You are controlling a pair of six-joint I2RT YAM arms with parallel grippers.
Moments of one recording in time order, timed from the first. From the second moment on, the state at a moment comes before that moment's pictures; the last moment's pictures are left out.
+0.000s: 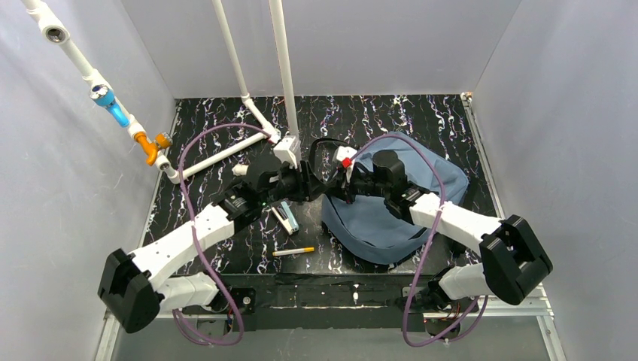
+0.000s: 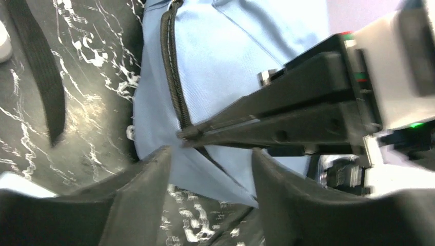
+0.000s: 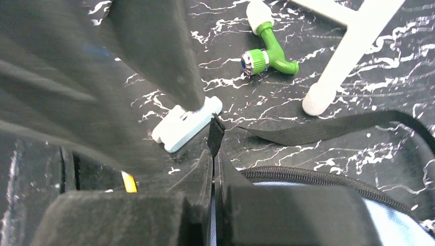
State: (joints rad) left arm -0.73 1.15 0.87 -0.13 0.13 -0.59; right arm 0.70 1.34 0.76 0.32 -0.64 -0.18
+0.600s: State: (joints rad) left arm -0.92 1.30 0.76 -0.03 -0.09 -0.88; right arm 0.70 1.38 0.93 0.04 -0.33 0.22
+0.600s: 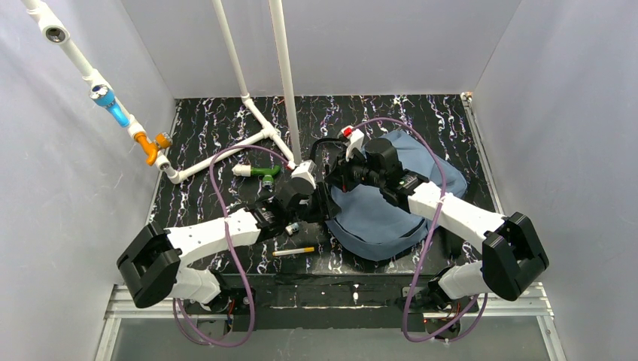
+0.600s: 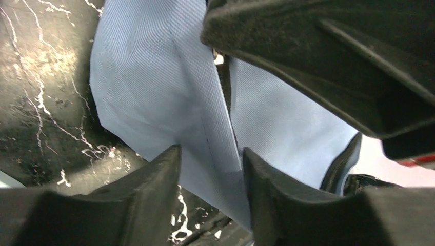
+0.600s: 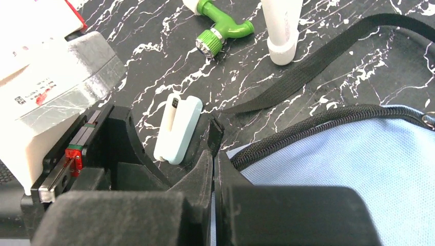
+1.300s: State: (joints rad) left arm -1.01 1.30 0.61 0.19 -0.29 -0.97; right arm 0.69 1.71 1.33 -0.24 0.05 0.32
